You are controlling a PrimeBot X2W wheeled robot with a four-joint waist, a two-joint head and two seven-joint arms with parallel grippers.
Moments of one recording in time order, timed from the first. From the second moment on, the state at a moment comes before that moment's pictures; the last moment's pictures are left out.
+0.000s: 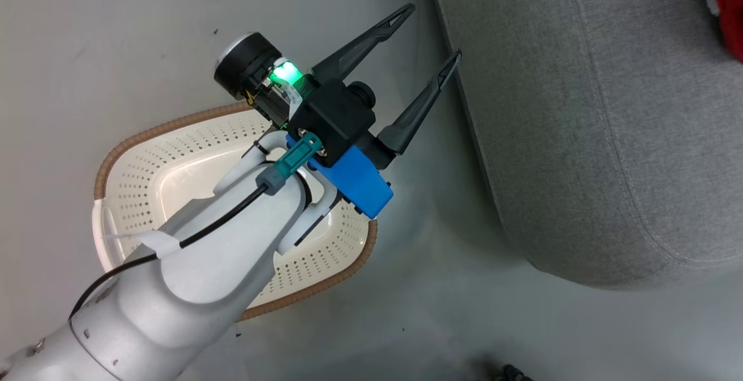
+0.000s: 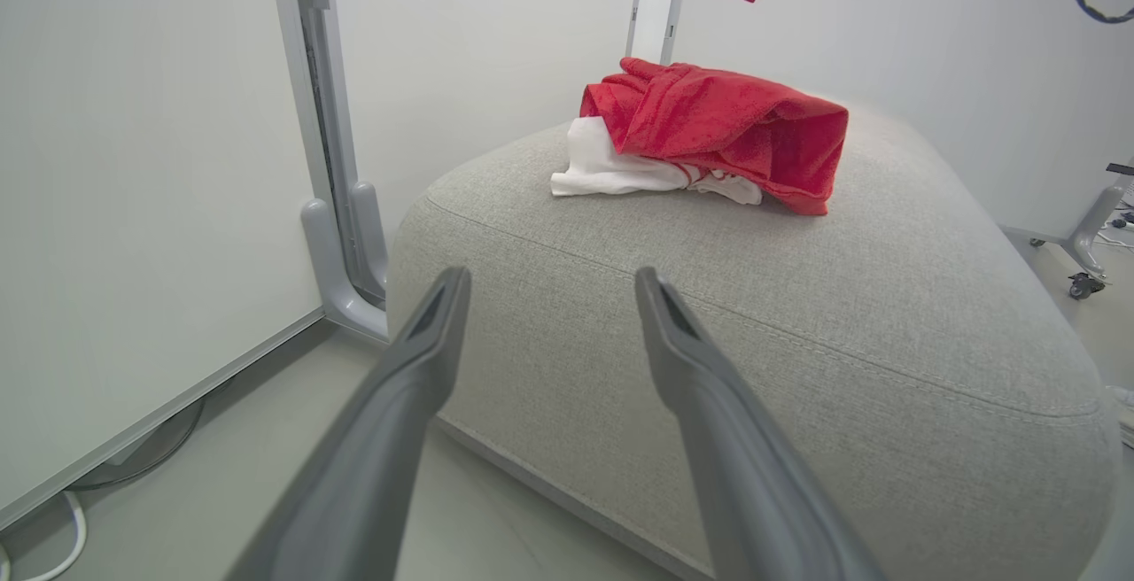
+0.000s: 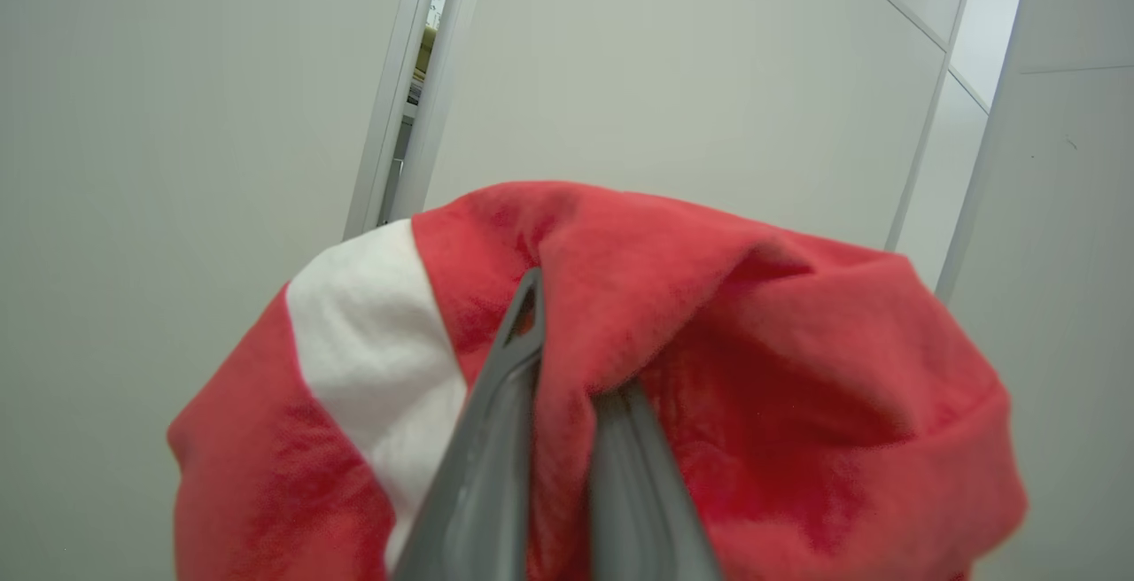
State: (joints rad) left arm -0.89 0.28 -0.89 0.23 -0.41 -0.05 -0.15; right arm -0.99 -0.32 -0.37 0.25 0.07 0.13 -0.26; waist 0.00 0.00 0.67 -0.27
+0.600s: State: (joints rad) left arm -0.93 0.28 -0.89 0.25 -0.40 -0.05 -0.18; right arm -0.99 -0.35 -0.38 0.68 0.14 0.13 -0.26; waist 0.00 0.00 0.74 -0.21
